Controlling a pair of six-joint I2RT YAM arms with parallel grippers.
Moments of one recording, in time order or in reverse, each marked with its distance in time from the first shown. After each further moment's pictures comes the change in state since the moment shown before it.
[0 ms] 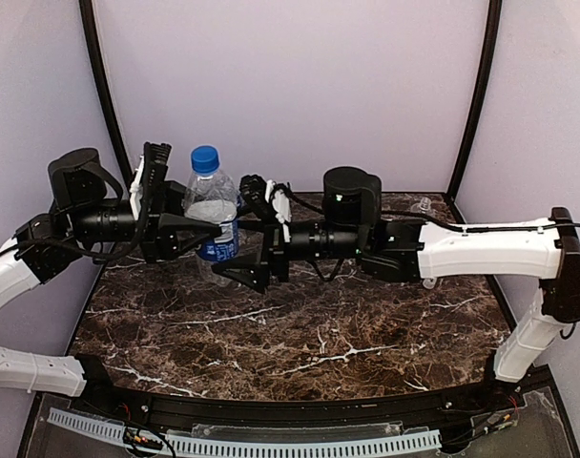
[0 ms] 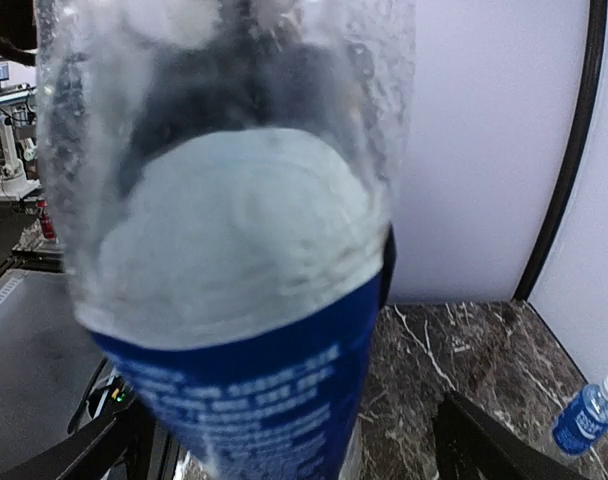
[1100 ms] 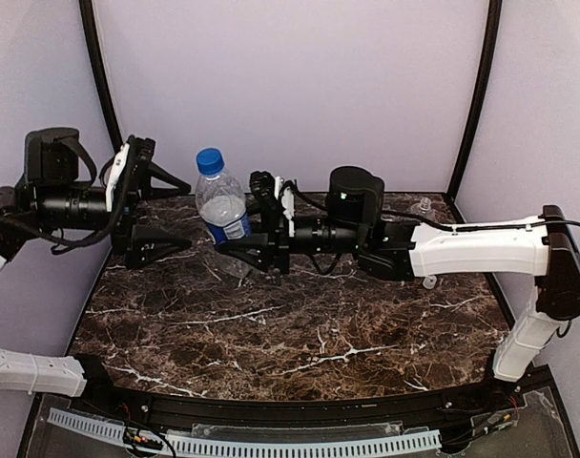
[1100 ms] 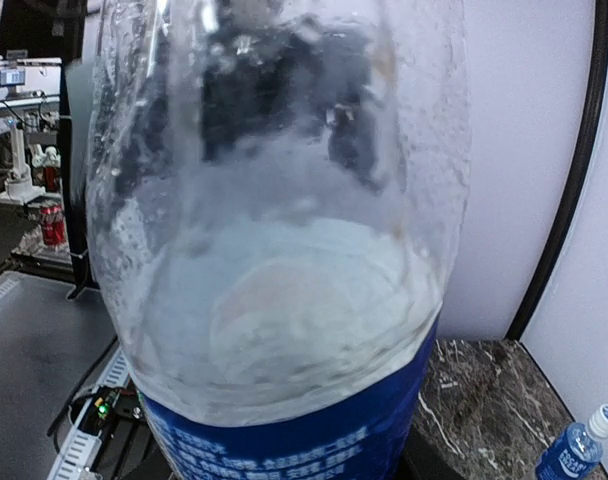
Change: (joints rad) left arm 0.045 0.024 0.322 -0.556 -0.145 0.251; right arm -0.053 0.032 -0.015 0.102 -0.070 -0.034
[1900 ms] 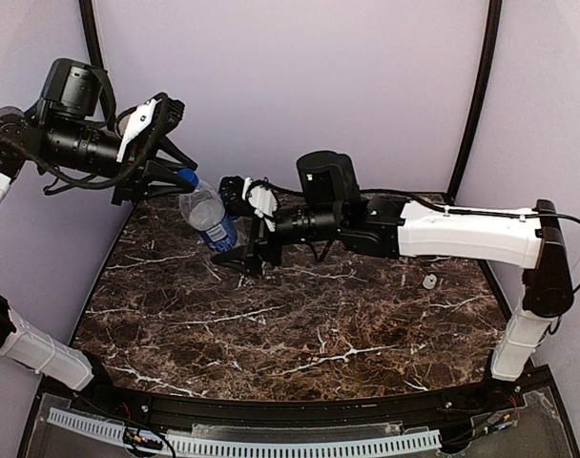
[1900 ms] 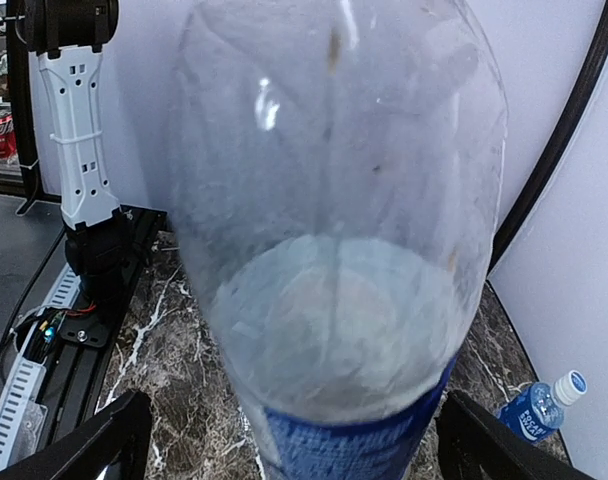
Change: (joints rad) left arm 0.000 0.335 0.594 -0.480 -0.083 0.320; right arm -0.007 0.056 0.213 -0.402 0.105 -0.205
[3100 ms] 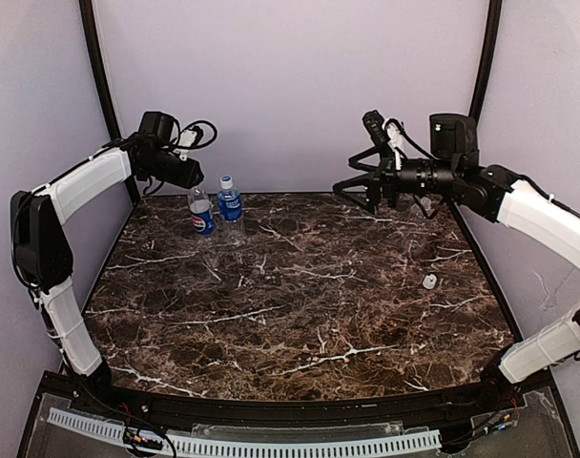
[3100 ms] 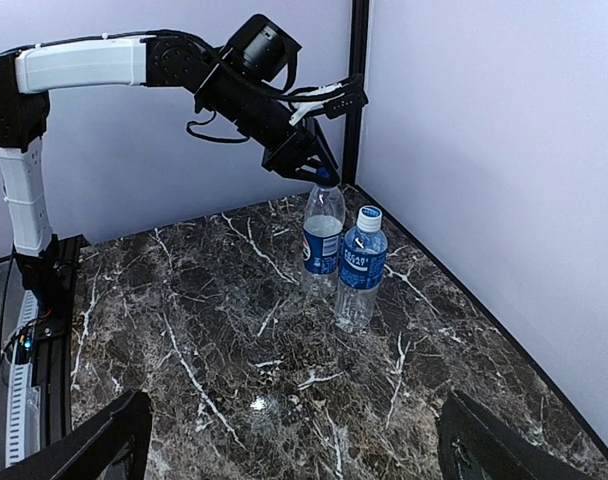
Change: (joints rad) left arm 0.453 0.521 -0.226 0.618 -0.389 -0.578; right arm -0.484 -0.397 -0.202 -0.228 -0.168 0.176
